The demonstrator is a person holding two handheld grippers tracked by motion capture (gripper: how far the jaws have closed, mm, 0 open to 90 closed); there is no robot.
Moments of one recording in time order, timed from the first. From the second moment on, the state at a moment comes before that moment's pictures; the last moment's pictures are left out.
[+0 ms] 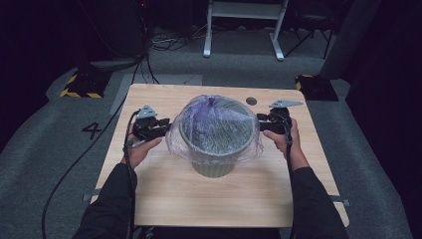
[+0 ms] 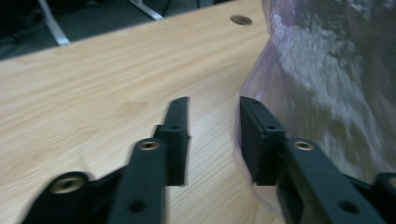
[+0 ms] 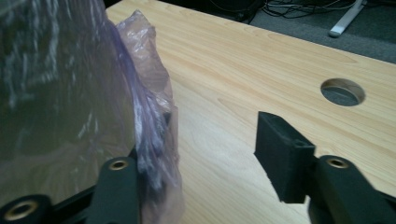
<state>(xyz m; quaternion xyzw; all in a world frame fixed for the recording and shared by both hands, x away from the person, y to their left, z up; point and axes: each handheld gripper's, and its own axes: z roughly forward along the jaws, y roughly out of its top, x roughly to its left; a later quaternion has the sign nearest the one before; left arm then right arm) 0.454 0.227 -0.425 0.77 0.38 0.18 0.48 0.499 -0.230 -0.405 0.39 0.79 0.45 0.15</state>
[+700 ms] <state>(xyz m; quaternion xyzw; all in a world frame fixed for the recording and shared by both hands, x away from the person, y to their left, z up) 0.396 0.253 -0.405 0.78 0.31 0.21 0.51 0.471 -0.252 -0.384 0.36 0.78 0.46 0.23</state>
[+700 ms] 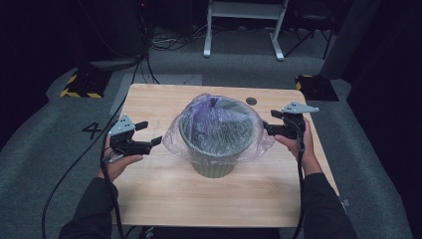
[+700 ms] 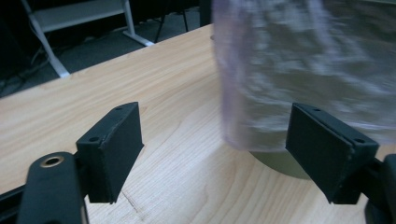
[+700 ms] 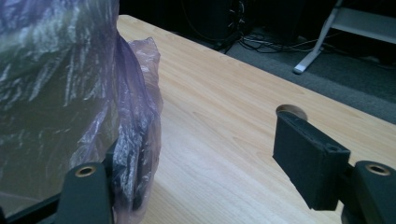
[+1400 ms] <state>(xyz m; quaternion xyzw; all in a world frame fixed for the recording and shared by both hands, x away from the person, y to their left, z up) 0.371 0.191 -0.396 0.83 0.21 0.20 0.48 0.442 -0.271 -0.356 0.31 0.80 0.46 0.23</state>
